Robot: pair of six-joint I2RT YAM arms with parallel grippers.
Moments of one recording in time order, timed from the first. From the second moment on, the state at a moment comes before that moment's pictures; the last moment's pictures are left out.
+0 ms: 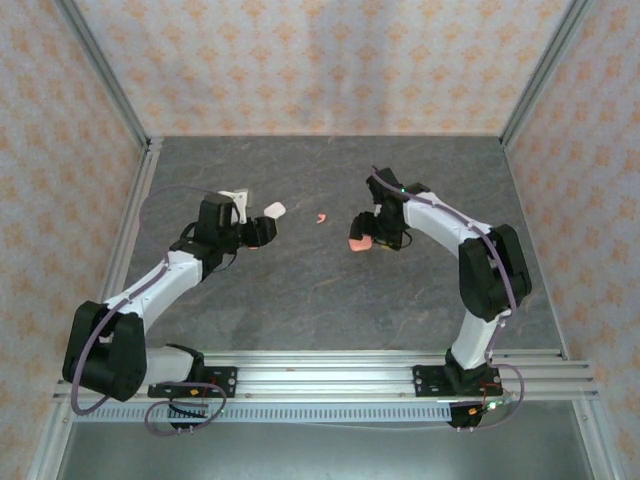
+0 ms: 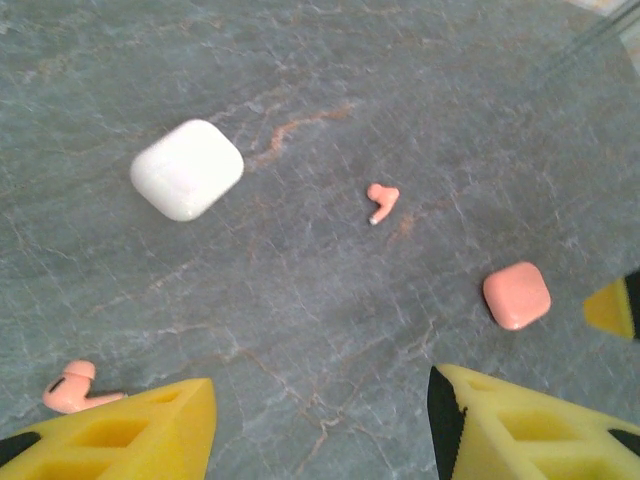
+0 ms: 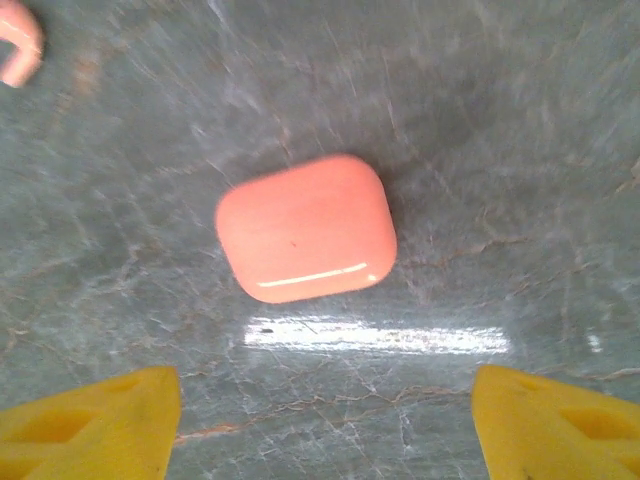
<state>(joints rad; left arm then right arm) -0.24 1.28 0.74 -0.13 0.26 -0.40 0.43 1.78 1.34 -0.84 -0.16 0.57</state>
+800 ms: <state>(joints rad) -0.31 1.22 0.64 -0.13 0.26 -0.43 0.45 1.99 1.51 -0.91 -0.10 0.36</state>
